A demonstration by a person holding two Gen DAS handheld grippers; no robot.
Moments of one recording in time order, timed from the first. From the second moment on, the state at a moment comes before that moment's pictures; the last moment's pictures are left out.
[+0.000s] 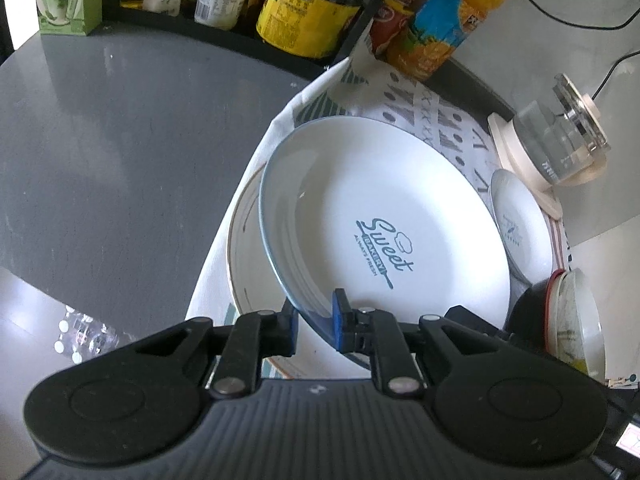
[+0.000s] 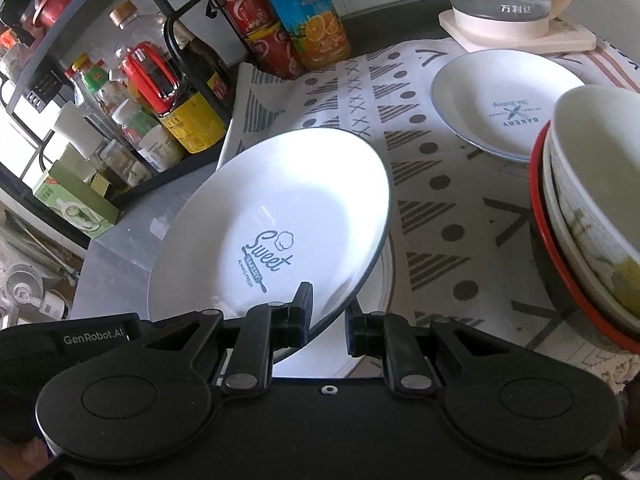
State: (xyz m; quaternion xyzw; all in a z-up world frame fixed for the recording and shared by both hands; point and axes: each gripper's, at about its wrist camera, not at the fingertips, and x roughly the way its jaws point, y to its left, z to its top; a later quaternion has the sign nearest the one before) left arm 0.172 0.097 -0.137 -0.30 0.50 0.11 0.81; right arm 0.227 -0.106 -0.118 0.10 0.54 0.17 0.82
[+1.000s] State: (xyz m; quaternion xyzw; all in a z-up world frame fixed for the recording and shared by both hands) left arm 0.180 0.087 -0.149 -0.30 0.55 0.07 0.78; right arm 0.217 -0.116 -0.113 0.10 0.55 0.12 0.82
